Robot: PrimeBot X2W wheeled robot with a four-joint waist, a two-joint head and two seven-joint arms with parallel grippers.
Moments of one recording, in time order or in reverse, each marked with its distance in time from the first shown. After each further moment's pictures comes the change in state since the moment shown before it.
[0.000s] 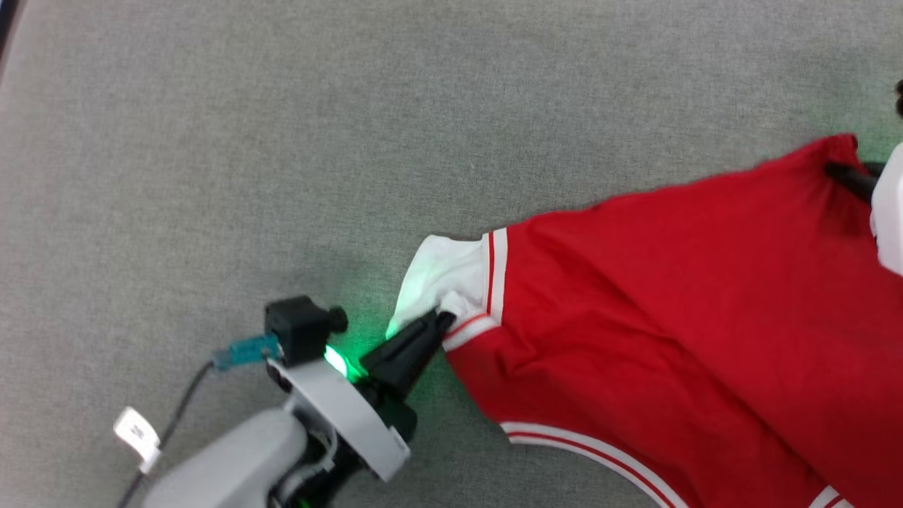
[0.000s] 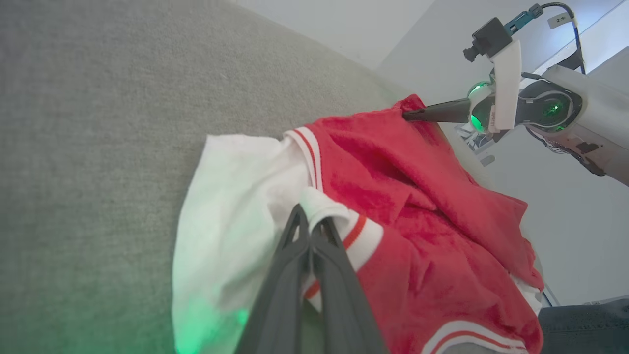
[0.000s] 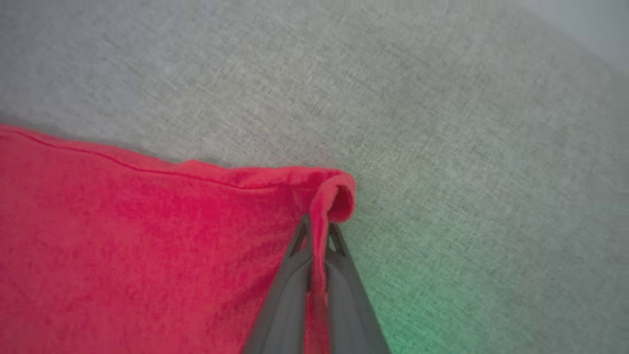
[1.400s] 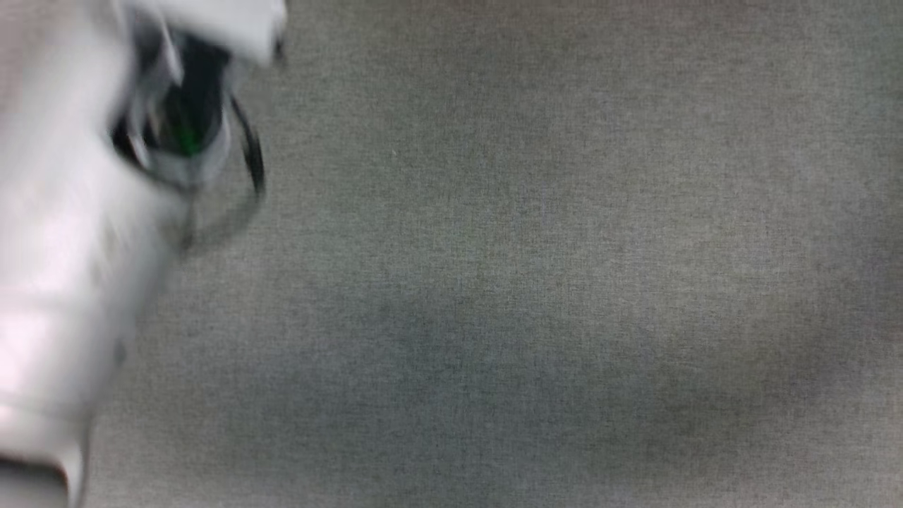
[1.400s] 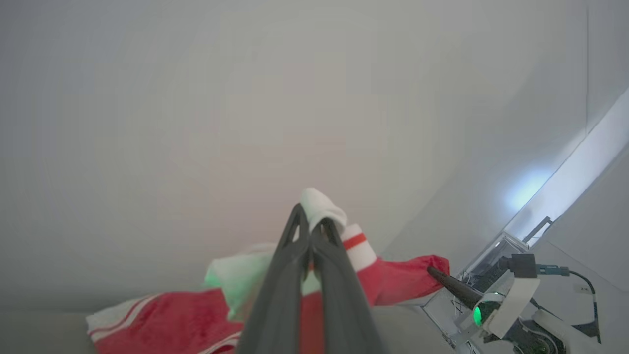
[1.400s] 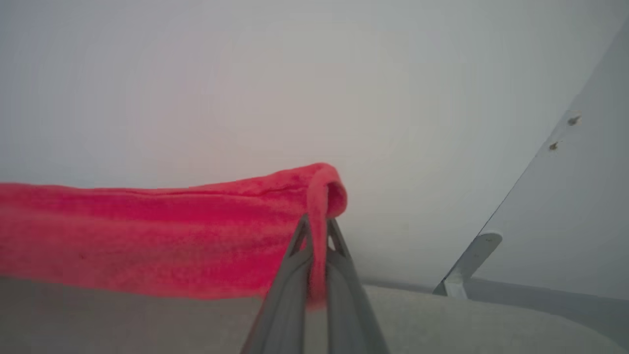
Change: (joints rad) left arm -0.690 -0.050 0.252 0.236 -0.256 0.000 0.003; right arm -0.431 0.255 -0.308 0.470 -0.179 0.000 -0.537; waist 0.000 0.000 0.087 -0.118
